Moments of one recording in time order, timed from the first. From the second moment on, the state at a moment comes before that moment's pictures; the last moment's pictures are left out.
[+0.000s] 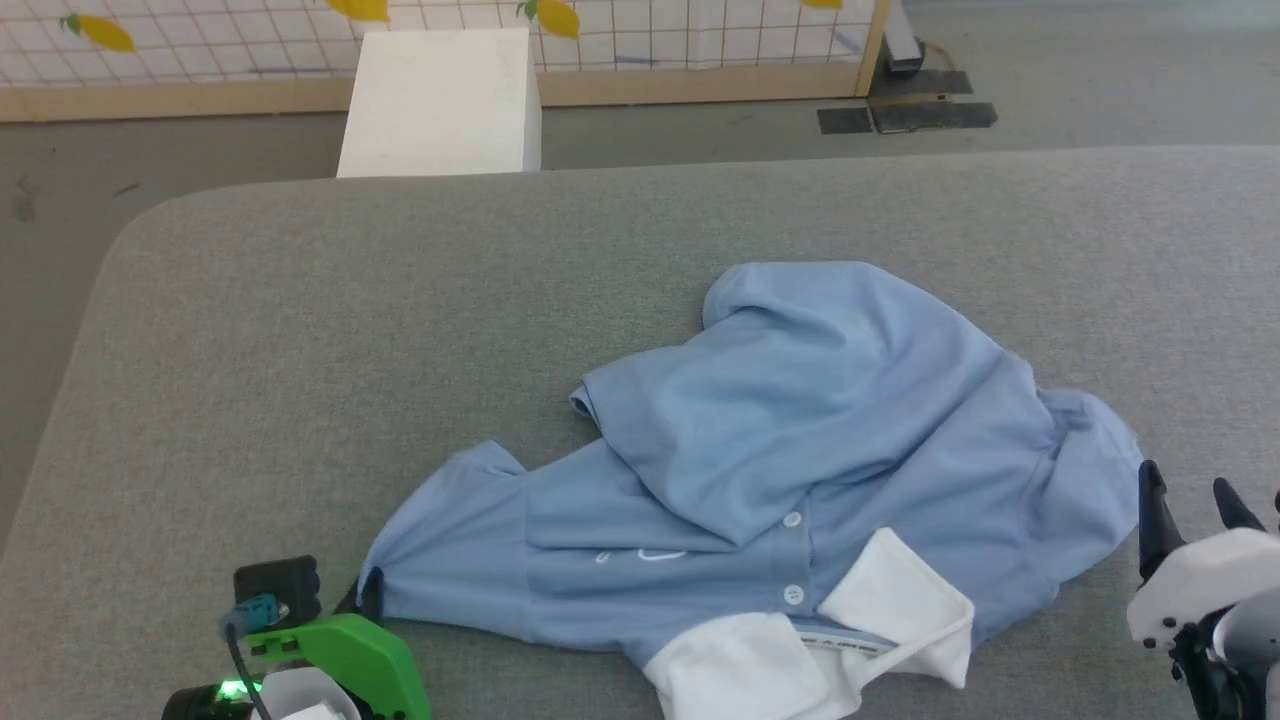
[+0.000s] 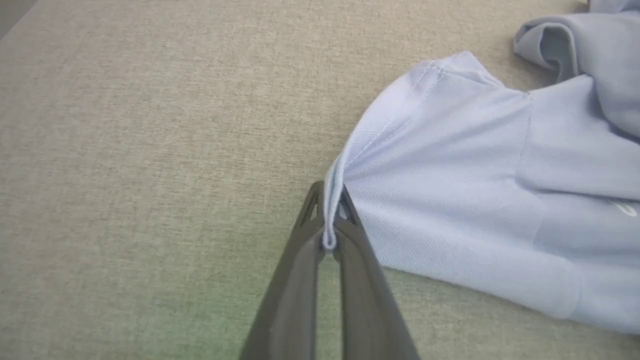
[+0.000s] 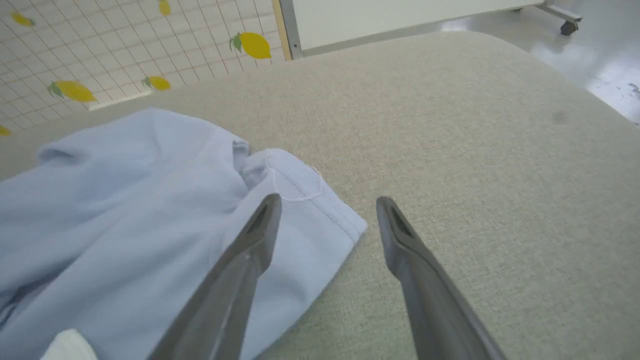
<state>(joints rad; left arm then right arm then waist) 0.01 0.19 -0.12 0.18 -0.36 0.10 0.15 -0.09 -0.05 -0.36 0.19 0.14 0.13 0.16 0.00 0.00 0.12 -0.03</state>
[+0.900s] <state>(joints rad) -0.03 0.18 -0.14 0.17 -0.44 0.05 0.14 -0.27 -0.06 -0.42 0.37 0.02 0.13 0.59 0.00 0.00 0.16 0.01</state>
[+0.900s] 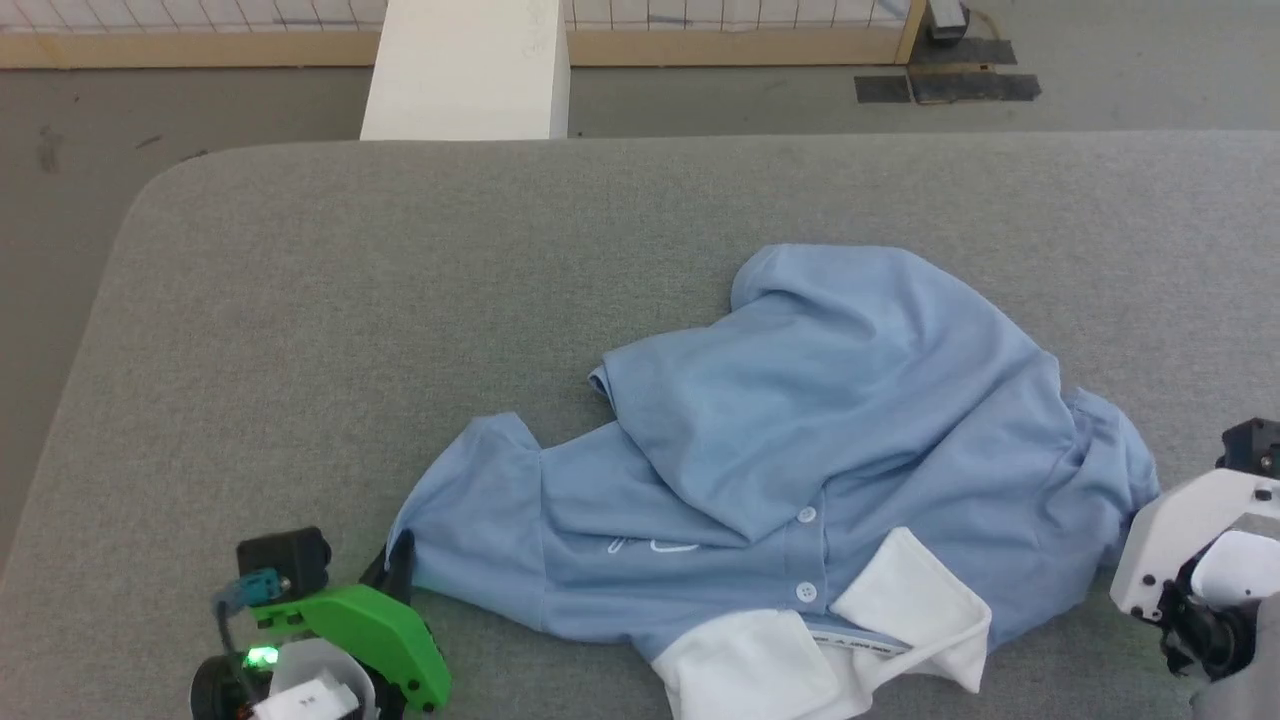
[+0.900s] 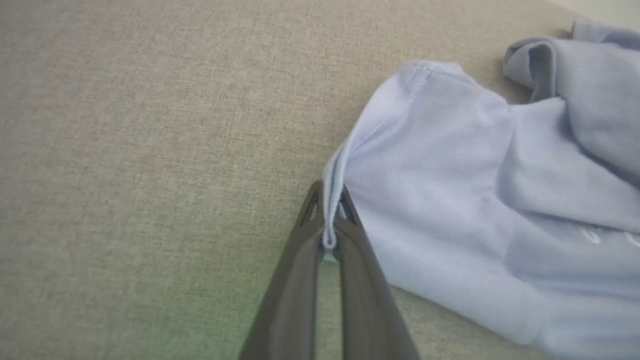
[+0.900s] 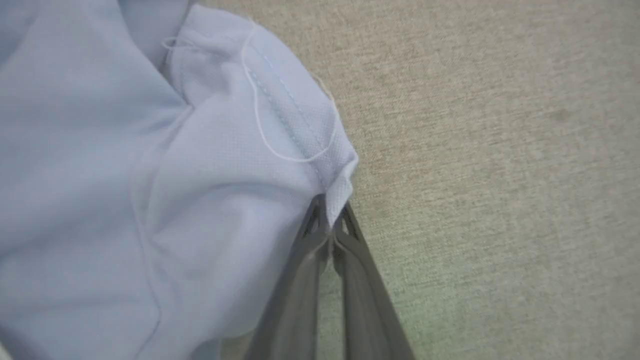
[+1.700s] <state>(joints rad) -0.99 0.29 0.03 0.04 -0.68 0.09 0.37 -1.04 -0.32 -0.03 0.06 0.16 0.13 0.75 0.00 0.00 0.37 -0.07</state>
